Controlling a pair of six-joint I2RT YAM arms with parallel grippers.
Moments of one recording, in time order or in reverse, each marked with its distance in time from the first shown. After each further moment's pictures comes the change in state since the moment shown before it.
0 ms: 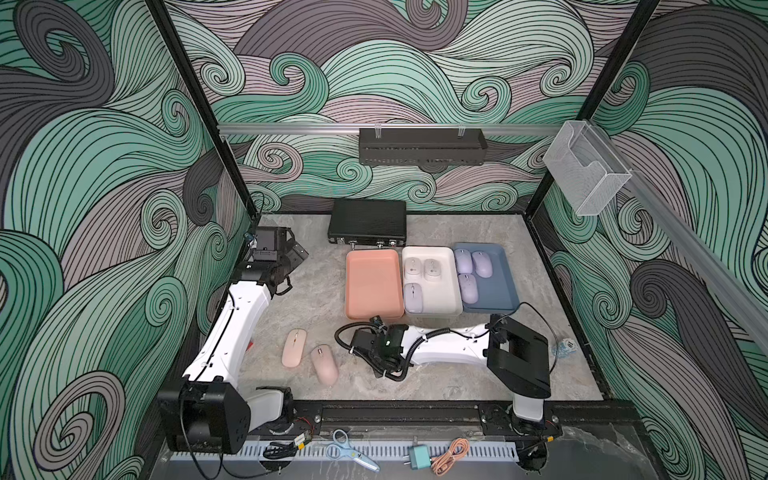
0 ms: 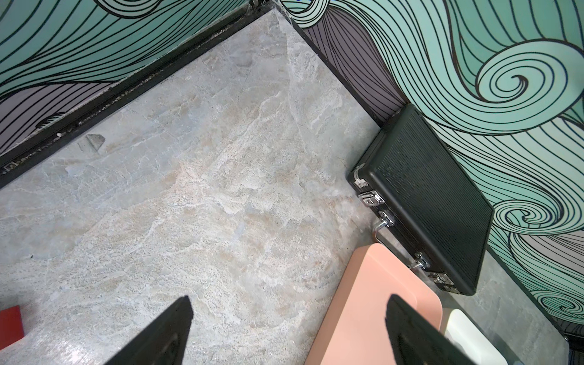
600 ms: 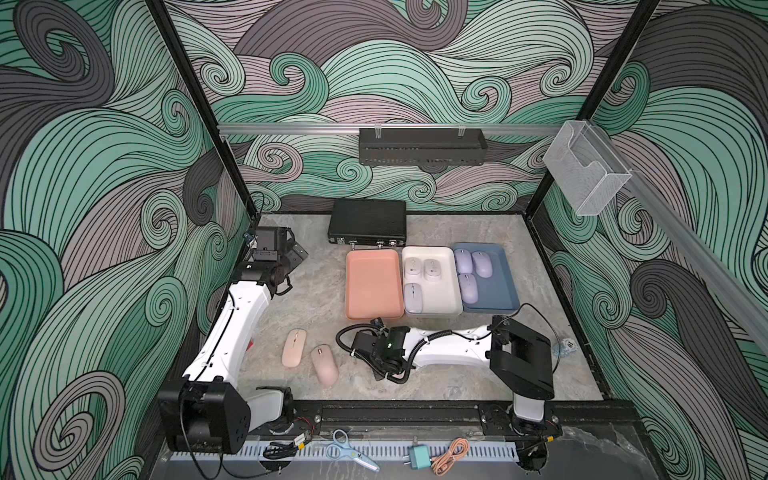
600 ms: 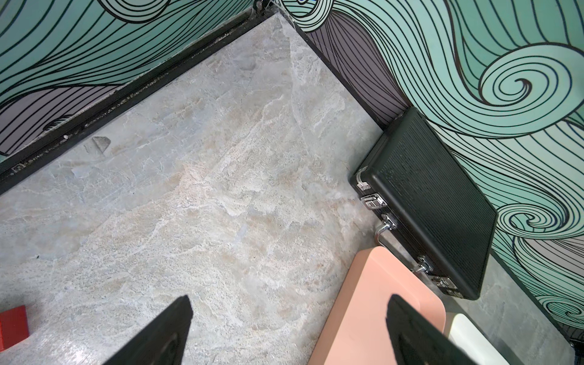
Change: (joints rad) left arm 0.000 0.000 0.000 0.000 -0.019 -0.004; right arm 0.008 0.004 -0.034 0.034 -0.025 0.026
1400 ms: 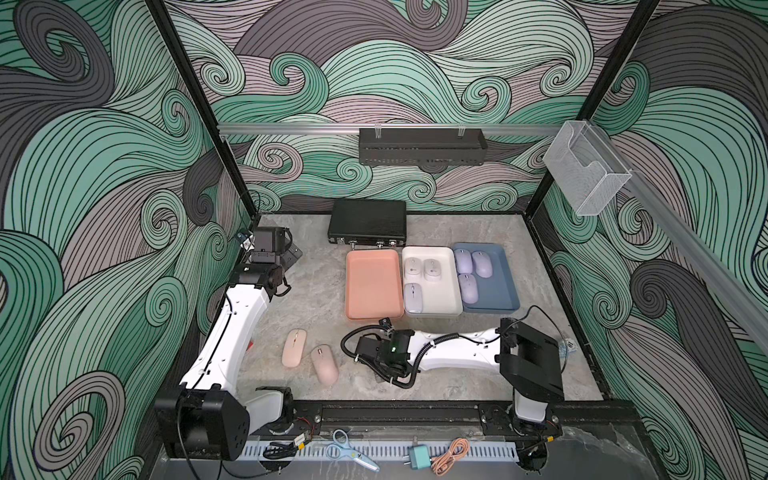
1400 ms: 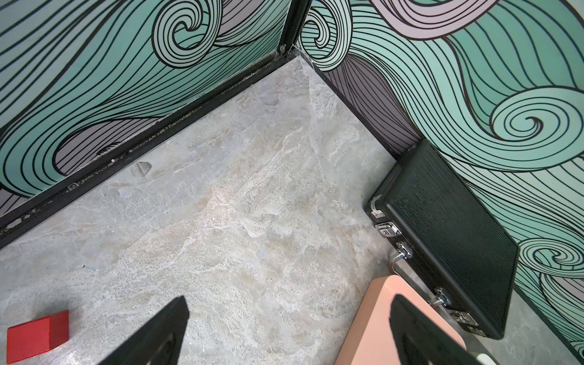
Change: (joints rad) left arm 0.000 -0.029 -0.001 0.000 -0.113 0.000; right arm 0.029 -0.070 -0.052 -0.057 0.055 0.103
